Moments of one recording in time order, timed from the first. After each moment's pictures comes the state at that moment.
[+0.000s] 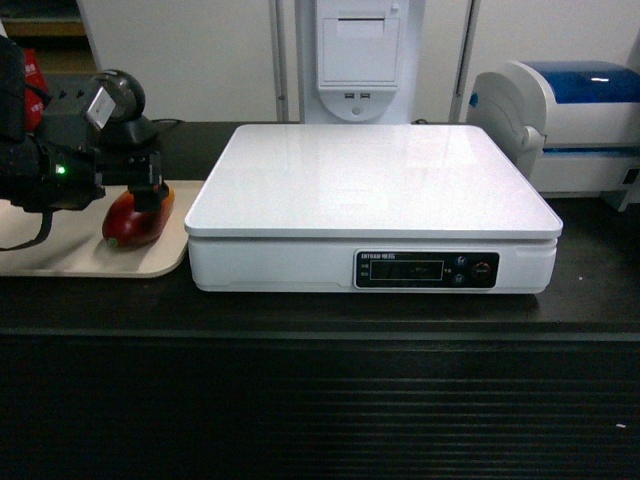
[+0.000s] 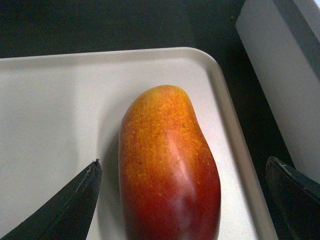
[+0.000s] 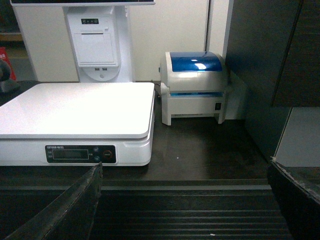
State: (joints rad) left arm 0.04 2.21 1.39 0.22 0.18 0.05; right arm 0.00 0.00 0.01 0.00 0.00 0.00
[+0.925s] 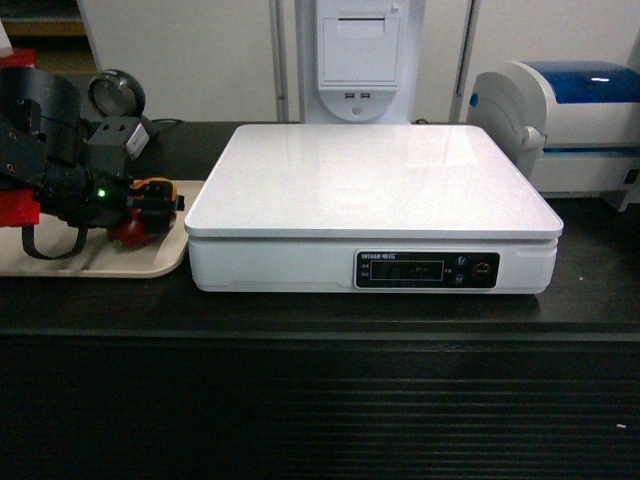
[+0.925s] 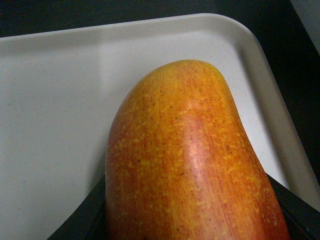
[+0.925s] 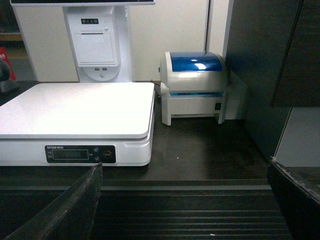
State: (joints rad) left arm 0.03 2.40 1.60 0.11 0.13 0.11; right arm 0.00 0.00 0.01 0.00 0.00 0.00
